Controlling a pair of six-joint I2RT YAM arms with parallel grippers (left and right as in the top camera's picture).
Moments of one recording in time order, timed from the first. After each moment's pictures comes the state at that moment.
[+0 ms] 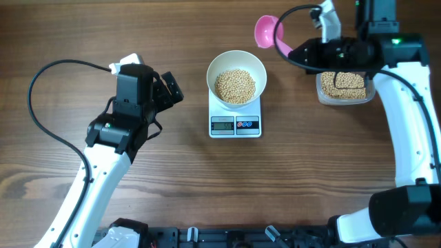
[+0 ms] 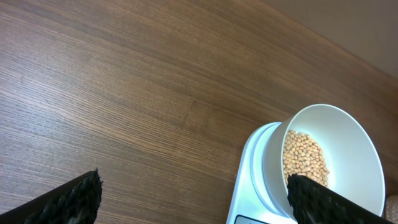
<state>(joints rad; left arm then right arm) -0.25 1.24 1.00 -0.54 -0.15 -0.60 0.02 1.67 1.67 -1.03 -0.70 -0.10</state>
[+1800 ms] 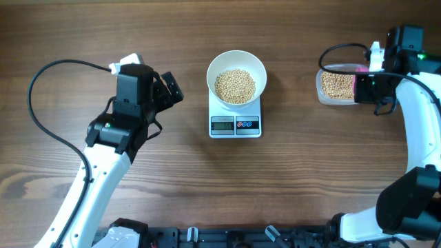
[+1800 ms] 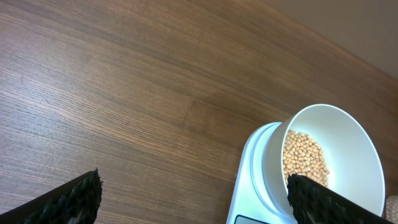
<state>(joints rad) -0.25 1.24 1.00 -0.54 -0.15 -0.60 -0.20 1.66 1.43 -1.09 0.06 -0.11</state>
